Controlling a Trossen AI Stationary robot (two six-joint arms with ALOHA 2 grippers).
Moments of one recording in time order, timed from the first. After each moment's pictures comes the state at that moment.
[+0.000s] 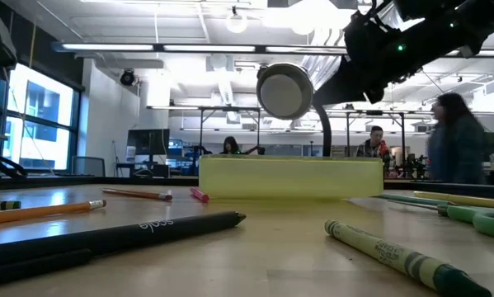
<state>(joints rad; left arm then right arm) -0.96 1.57 0.69 -0.40 -0.67 -1.37 0.07 1.20 0.49 0.32 0.54 0.20</state>
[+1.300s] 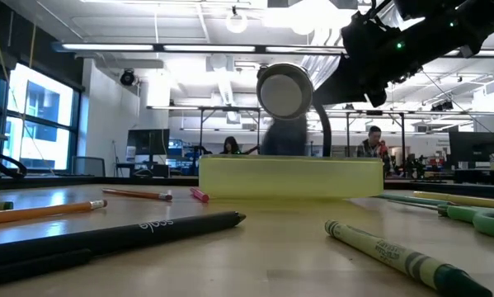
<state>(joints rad) -1.18 1.99 0.69 -0.31 -1.13 -1.73 0.07 1.20 0.49 0.33 0.54 0.31</state>
